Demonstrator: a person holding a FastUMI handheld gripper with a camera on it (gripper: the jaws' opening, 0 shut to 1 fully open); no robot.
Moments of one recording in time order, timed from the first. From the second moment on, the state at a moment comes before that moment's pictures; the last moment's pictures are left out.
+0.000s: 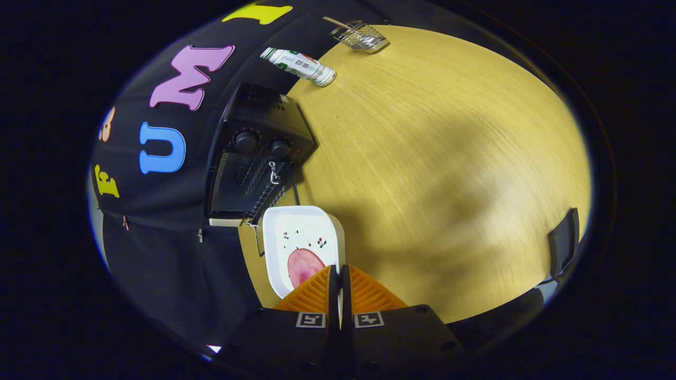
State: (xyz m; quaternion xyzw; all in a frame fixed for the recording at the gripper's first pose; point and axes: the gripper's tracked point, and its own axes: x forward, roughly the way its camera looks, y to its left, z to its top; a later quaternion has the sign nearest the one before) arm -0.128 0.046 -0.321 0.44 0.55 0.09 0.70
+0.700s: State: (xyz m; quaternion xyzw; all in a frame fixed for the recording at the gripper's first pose) arm -0.055 0.191 -0.326 0.53 0.47 -0.04 0.70
